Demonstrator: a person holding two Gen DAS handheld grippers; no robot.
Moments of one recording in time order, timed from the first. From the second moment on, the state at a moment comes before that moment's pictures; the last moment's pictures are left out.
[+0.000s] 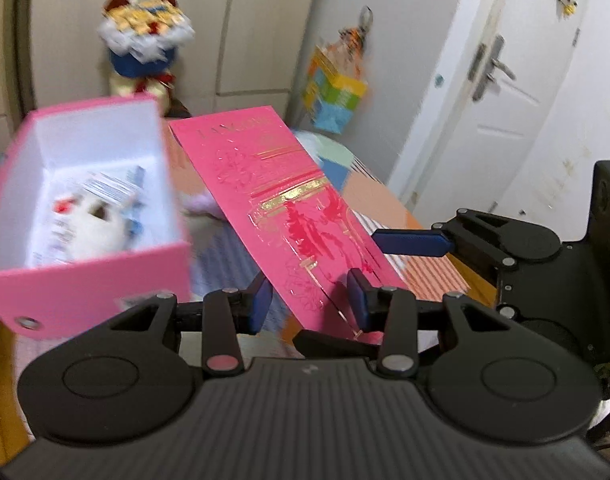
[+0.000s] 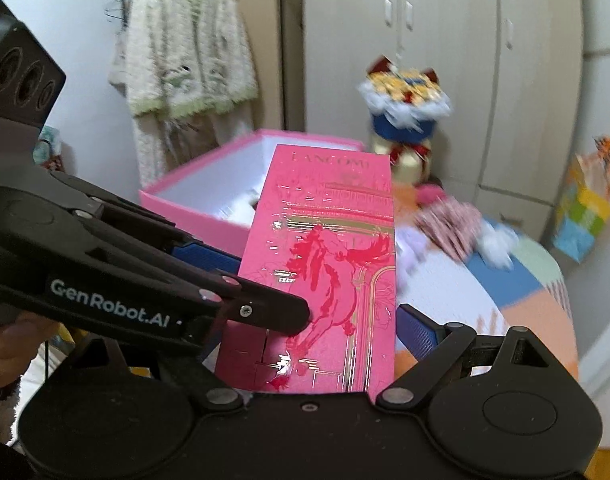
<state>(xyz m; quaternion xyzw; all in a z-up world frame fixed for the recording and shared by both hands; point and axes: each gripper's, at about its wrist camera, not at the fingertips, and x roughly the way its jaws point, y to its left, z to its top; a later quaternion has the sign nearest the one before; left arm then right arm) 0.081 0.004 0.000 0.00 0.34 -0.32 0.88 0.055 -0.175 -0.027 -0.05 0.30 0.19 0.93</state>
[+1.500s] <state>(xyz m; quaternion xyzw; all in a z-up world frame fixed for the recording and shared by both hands) 0.255 0.109 -0.012 -0.07 0.35 -0.20 0.91 0.223 -0.055 -0.043 -0.02 0.33 0.18 0.92</state>
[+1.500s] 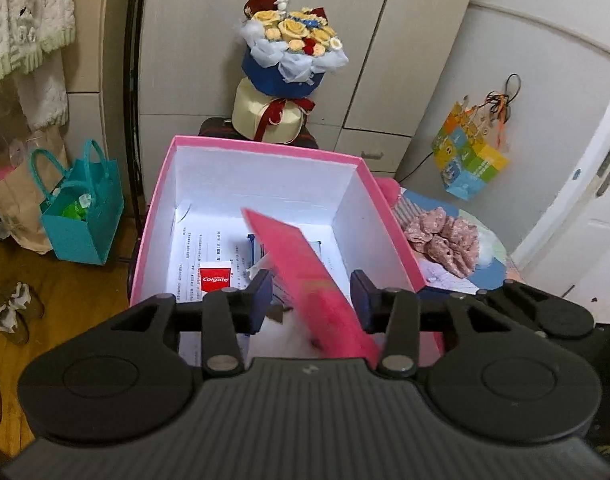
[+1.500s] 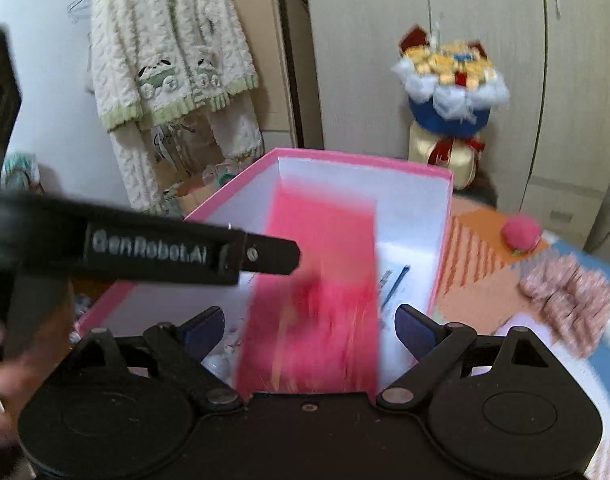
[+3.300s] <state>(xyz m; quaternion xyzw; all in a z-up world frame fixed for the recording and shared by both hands) 0.239 -0.113 -0.061 0.02 0.40 -0.20 0.89 0.203 -0.240 -0.109 -0.04 0.32 0.26 0.91</state>
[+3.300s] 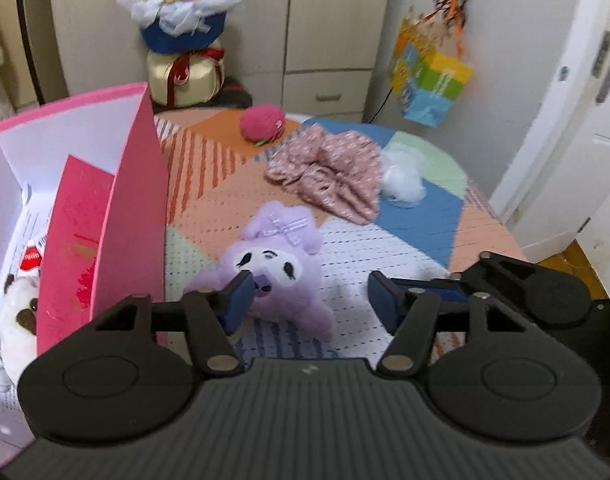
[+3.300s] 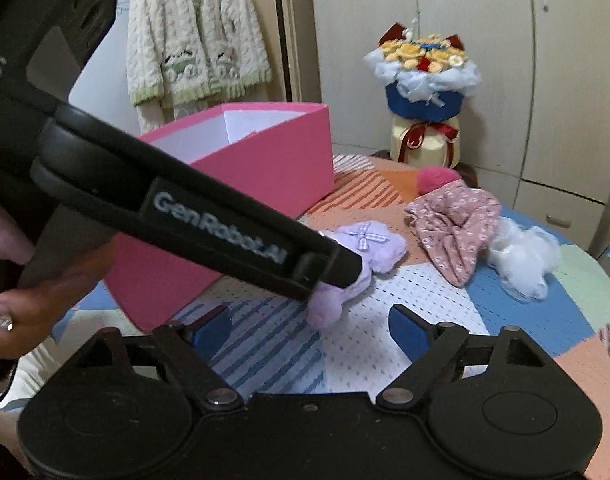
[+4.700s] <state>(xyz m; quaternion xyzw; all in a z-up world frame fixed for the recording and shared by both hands) 0.257 -0.107 -0.092 -0.01 0.43 -0.22 0.88 0.224 -0.233 -0.133 -0.08 0.35 0.25 0.90</state>
